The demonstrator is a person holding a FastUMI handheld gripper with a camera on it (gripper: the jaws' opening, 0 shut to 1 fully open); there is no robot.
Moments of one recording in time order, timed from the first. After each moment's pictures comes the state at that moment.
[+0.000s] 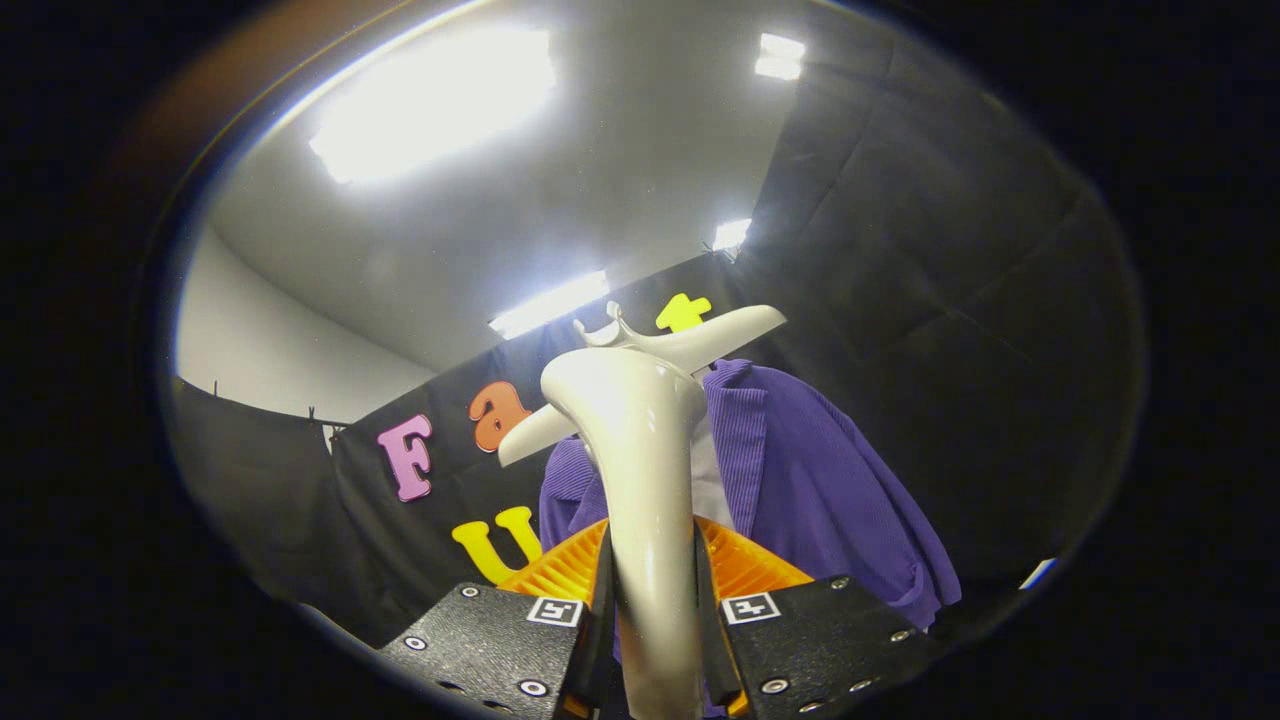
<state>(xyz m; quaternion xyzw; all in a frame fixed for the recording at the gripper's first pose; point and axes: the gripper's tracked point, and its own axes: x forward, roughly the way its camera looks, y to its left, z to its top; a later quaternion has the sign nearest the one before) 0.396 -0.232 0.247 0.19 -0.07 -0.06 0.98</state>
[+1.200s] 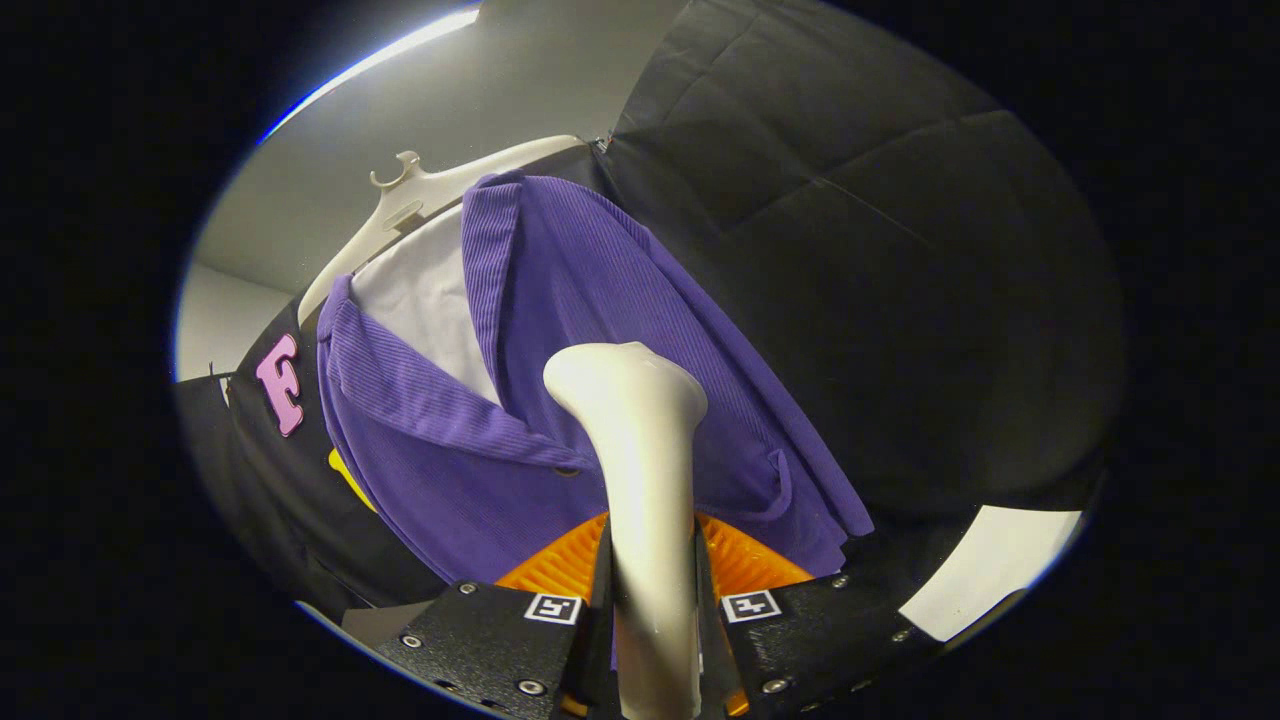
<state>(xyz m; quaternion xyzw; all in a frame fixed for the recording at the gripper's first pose) 0.386 -0.309 0.031 0.23 0.13 -0.16 0.95</state>
